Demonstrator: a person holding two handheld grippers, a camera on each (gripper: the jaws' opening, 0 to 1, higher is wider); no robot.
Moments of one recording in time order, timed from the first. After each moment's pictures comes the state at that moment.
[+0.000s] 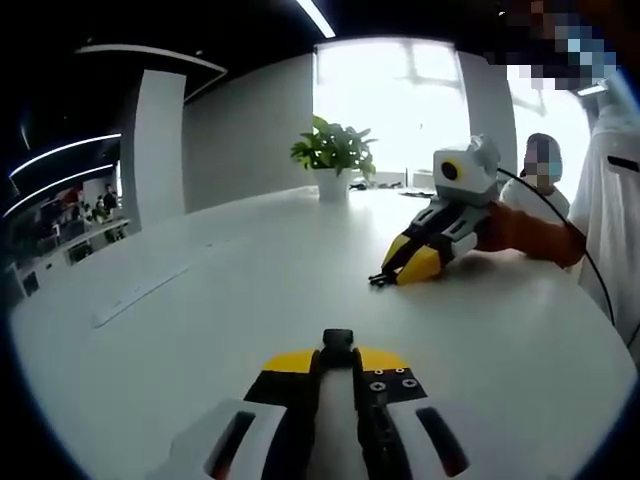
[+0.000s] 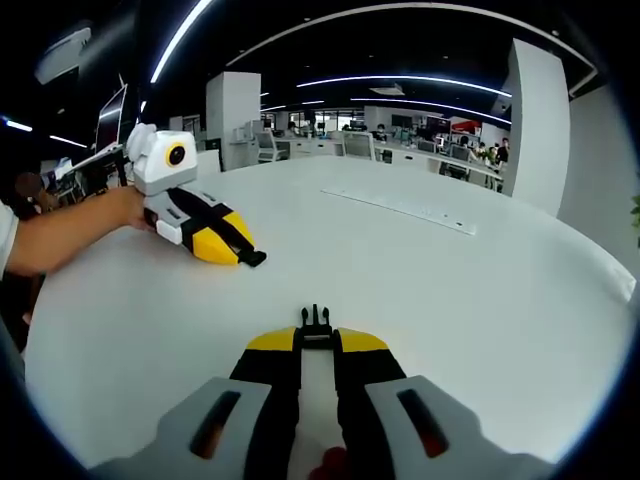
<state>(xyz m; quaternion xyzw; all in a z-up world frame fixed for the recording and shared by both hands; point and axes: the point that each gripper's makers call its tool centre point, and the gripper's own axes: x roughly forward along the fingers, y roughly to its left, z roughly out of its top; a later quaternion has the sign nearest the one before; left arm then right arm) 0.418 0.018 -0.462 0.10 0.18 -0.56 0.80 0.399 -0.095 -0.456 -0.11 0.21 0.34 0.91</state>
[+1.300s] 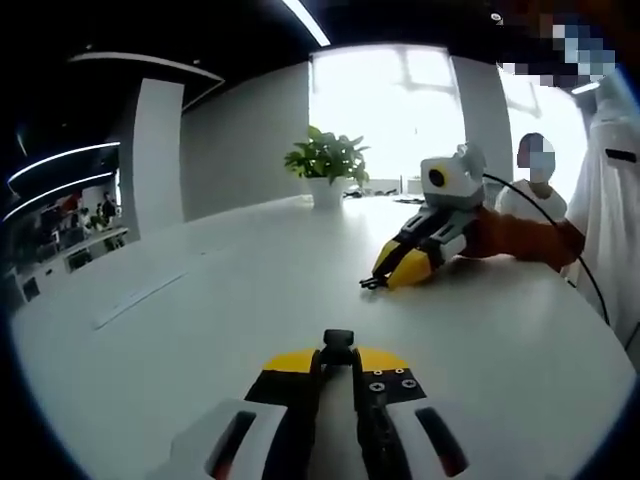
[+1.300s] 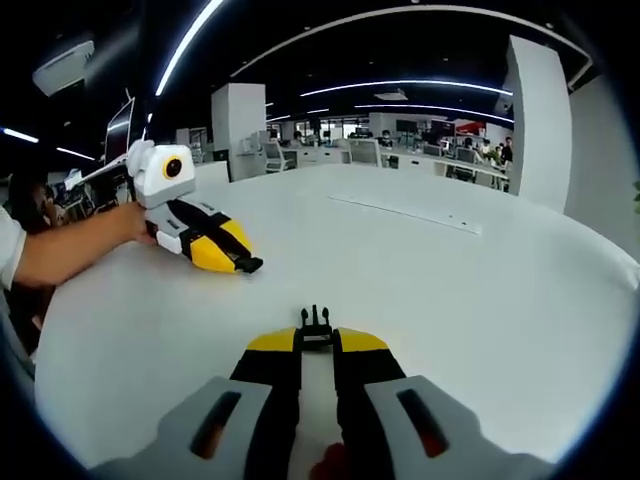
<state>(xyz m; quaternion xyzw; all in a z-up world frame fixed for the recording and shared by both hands) 0.395 0.015 -0.456 0.10 0.16 -0.57 0.80 0.388 -0.097 -0.449 -0.08 0.20 0.36 0.91</state>
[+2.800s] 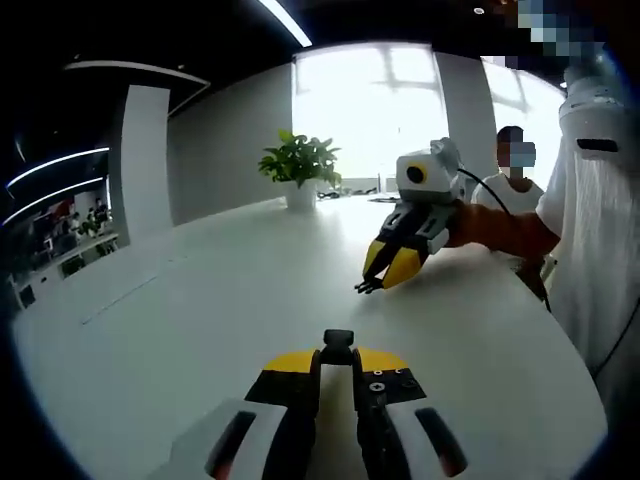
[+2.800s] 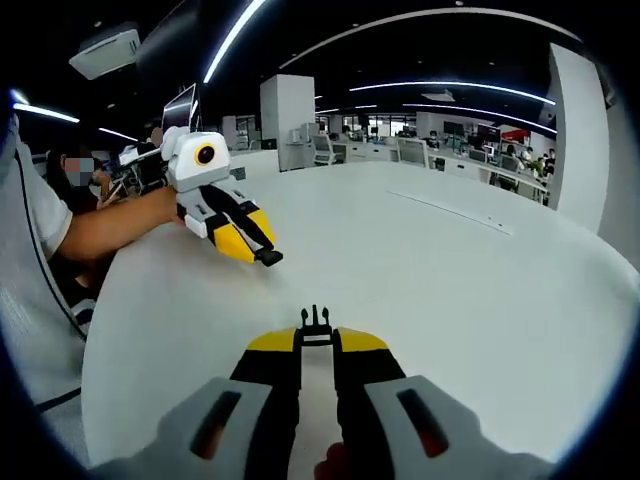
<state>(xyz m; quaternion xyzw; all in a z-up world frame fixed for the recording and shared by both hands) 0.301 0.006 -0.447 0.11 0.16 -0.58 0.79 0.295 -0.101 -0.445 -0.11 0.20 0.46 0.86</state>
